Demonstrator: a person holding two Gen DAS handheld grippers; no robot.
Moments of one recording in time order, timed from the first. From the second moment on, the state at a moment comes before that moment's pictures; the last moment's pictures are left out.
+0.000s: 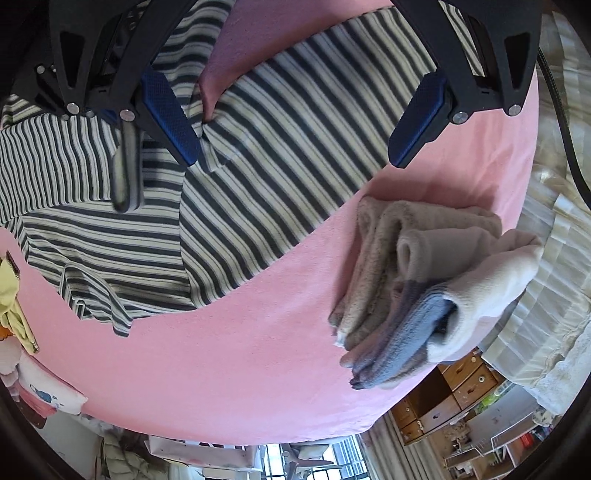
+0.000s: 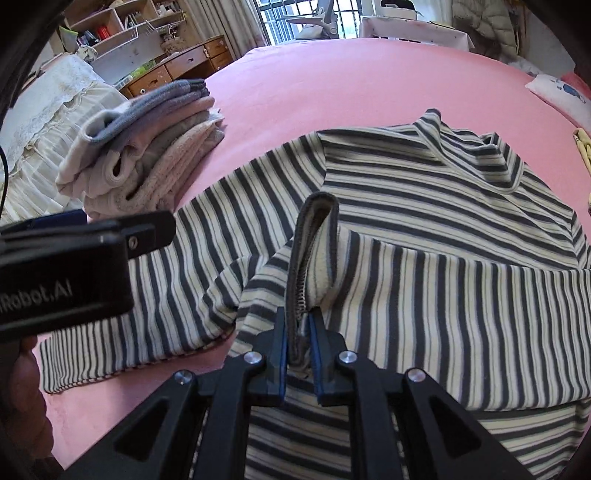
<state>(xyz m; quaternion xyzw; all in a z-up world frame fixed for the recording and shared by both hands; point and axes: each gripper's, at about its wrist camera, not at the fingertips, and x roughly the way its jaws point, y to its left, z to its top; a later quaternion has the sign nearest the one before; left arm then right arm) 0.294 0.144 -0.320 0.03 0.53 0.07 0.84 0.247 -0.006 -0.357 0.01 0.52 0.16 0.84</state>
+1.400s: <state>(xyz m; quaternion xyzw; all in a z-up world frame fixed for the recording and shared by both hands) 0.297 0.099 -0.321 0.06 0.53 0.02 0.85 0.180 -0.116 -0.294 -0.06 0.49 0.04 0.87</state>
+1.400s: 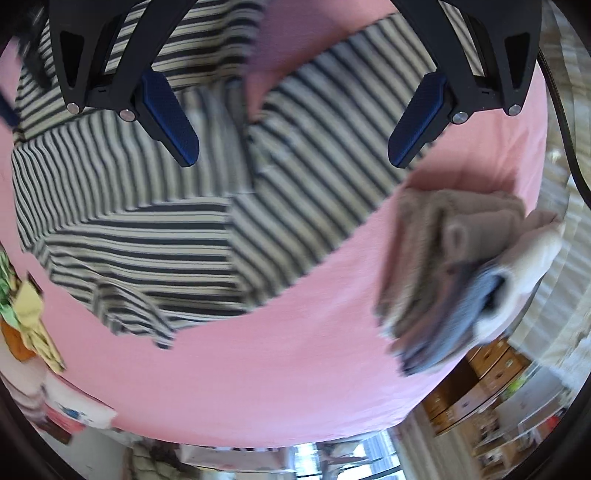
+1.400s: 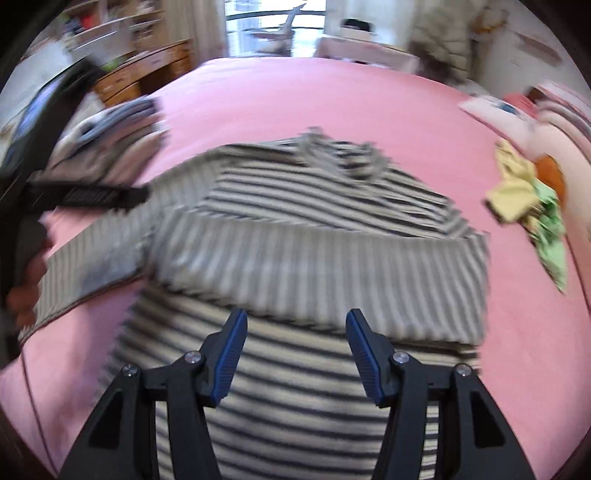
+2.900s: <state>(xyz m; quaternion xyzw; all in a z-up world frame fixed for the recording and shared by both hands) 0.232 0.052 -0.312 0.06 0.54 0.15 0.82 0.241 -0.297 -0.276 -0.04 0.50 0.00 0.87</state>
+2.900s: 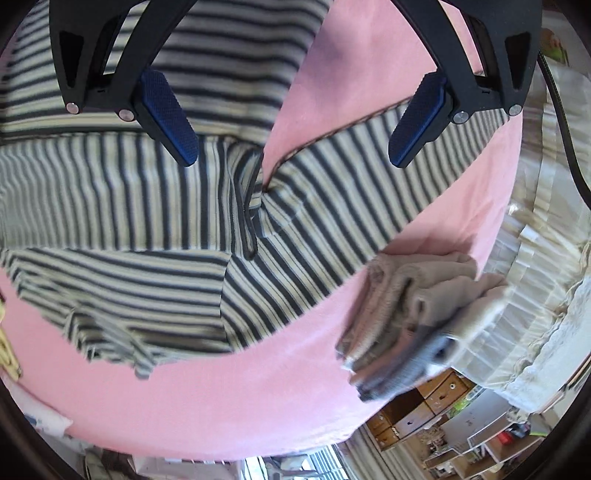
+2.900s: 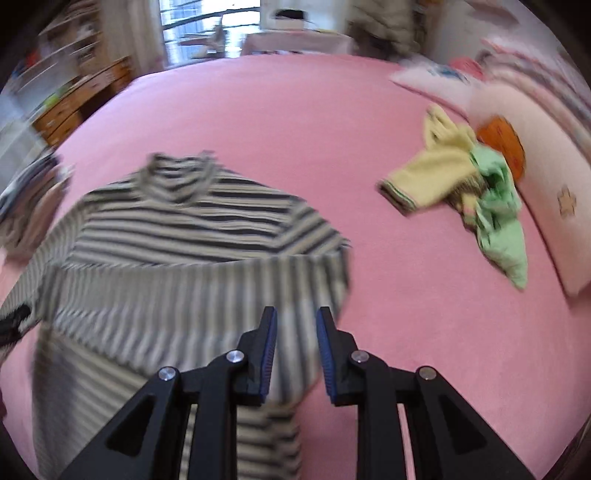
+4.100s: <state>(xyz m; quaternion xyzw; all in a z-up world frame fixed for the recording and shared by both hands) 0.091 0.246 -0.251 -0.09 0.54 0.21 0.81 0.158 -0.047 -0.203 -0.09 0.47 0.18 0.86</state>
